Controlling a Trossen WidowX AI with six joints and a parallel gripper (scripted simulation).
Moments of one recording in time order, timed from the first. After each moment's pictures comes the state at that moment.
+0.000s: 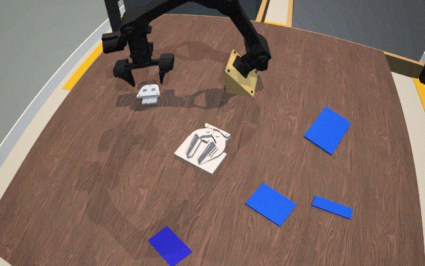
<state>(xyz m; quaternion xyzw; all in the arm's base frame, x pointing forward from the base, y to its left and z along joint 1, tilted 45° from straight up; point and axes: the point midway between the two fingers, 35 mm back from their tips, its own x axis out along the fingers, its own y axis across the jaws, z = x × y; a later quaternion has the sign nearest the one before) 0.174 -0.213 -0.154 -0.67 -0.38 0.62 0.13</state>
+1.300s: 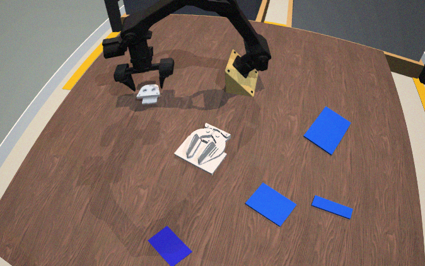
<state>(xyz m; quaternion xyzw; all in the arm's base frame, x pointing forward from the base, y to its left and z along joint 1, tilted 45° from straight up) 0.175 -0.202 -0.168 -0.67 -0.38 0.62 0.13</state>
